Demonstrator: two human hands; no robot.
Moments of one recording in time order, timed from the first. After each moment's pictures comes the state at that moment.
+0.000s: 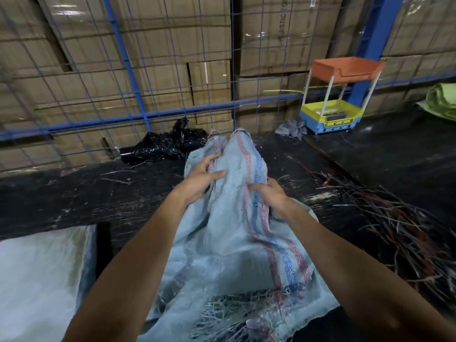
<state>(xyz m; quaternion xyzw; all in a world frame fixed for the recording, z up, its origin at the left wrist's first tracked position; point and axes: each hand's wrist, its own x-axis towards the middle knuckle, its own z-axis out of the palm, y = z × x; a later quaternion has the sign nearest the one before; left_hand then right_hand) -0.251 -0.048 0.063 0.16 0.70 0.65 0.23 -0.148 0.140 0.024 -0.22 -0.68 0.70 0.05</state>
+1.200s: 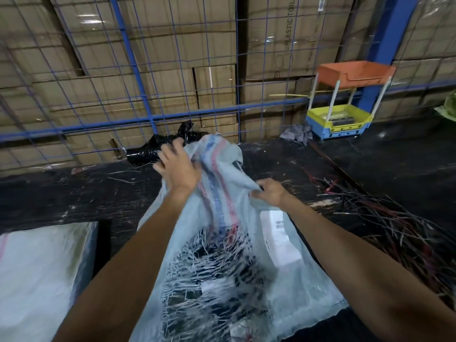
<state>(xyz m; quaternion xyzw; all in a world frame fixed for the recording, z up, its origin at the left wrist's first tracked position) -0.234 -0.037 0.088 0.03 0.94 0.23 -0.25 -0.163 0.198 0.026 -0.08 -0.92 0.38 -0.01</state>
